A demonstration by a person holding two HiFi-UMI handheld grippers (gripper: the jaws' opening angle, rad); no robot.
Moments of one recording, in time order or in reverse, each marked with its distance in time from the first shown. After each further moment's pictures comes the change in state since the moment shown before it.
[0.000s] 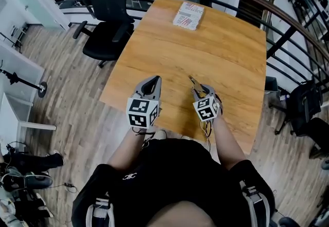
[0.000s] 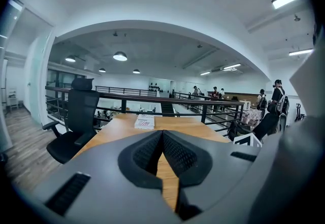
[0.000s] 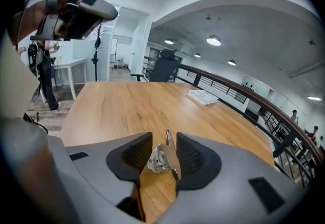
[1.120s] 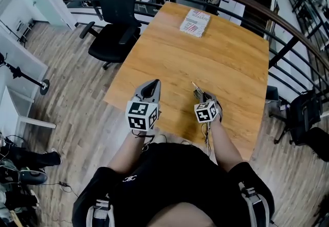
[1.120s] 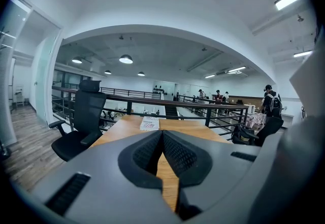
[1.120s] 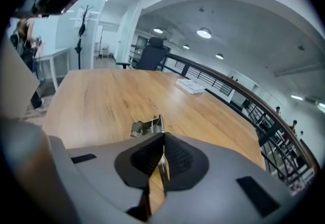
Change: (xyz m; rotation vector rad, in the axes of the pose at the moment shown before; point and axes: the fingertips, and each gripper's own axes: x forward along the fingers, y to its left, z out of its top) left arm -0.034 0.018 0.003 -0.034 -0.032 0.049; right arm 0.011 -0.006 -0.029 0.036 0.115 -0.163
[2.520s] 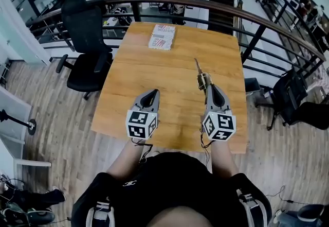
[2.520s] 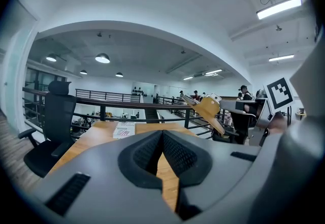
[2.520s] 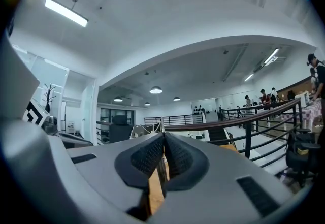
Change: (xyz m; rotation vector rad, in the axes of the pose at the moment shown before) left arm 0.040 -0.080 0.025 0.088 -0.027 -0.247; right arm -0.245 -0.130 0.127 0.545 -0.677 -0.241
